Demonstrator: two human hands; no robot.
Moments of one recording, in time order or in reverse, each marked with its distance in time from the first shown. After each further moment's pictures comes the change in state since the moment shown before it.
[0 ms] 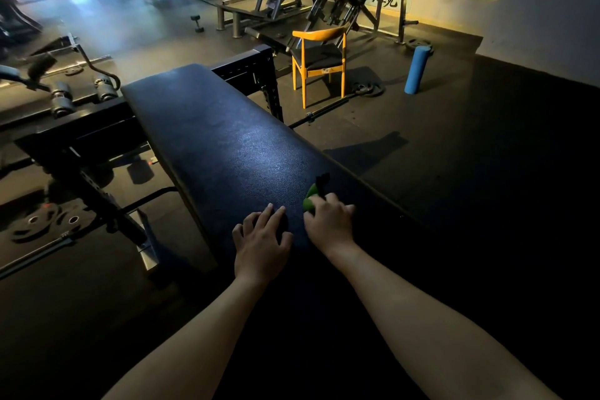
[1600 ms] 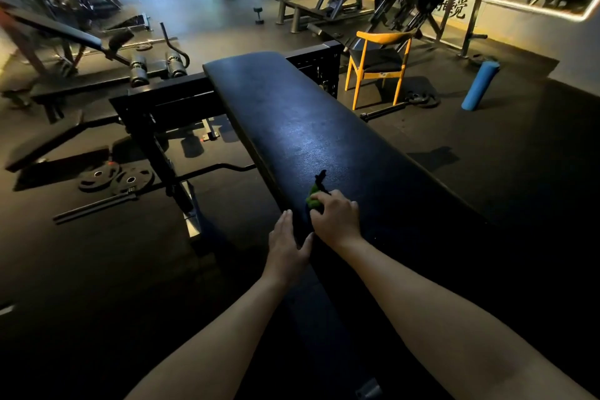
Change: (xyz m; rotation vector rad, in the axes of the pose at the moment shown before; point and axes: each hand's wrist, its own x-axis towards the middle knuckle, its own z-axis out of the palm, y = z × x) left_hand -0.057 -0.103 -0.008 -0.539 0.067 -0.187; right_hand -0.036 -0.118 0.057 0.104 -0.116 -0.164
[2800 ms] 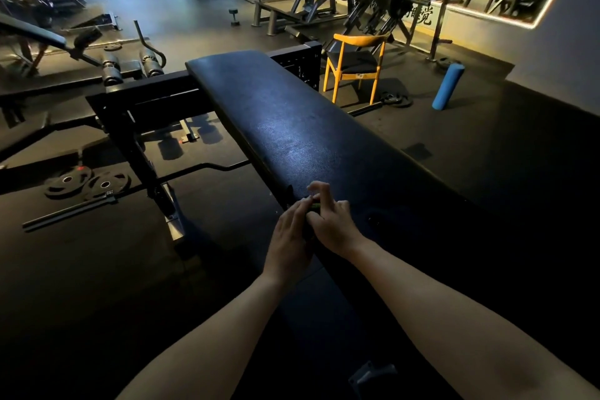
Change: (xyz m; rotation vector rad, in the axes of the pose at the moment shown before) left_hand -0.027 -0.012 -0.010 -0.050 0.142 0.506; right_hand -0.058 -0.014 -0.009 0.345 -0.090 -0.112
